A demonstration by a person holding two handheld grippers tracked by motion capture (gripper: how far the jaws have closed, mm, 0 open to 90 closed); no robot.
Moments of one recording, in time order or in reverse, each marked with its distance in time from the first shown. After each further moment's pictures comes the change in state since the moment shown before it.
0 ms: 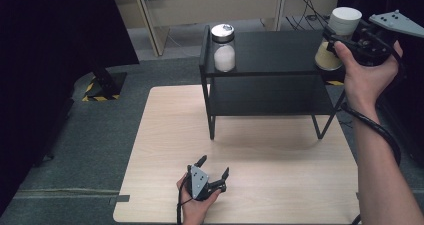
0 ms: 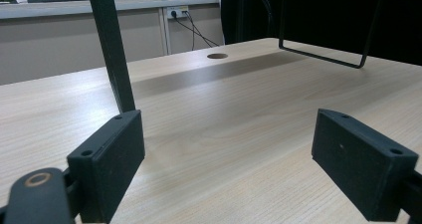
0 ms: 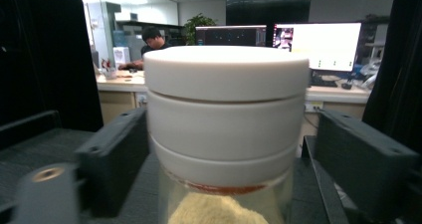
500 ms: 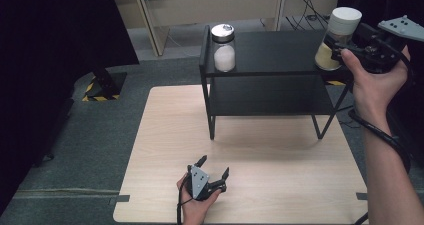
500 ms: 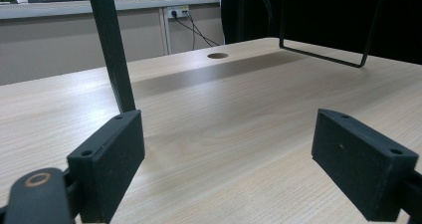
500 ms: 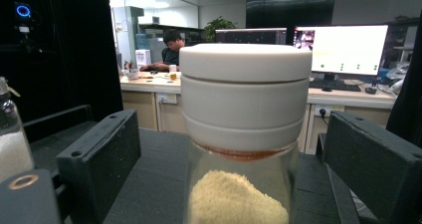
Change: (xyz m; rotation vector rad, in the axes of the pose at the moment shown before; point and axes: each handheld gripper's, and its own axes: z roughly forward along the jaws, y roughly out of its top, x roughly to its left) left arm 0.000 0.000 0.000 0.000 0.002 0.001; right arm -0.014 -0.004 -0.019 -0.010 0.083 -0.016
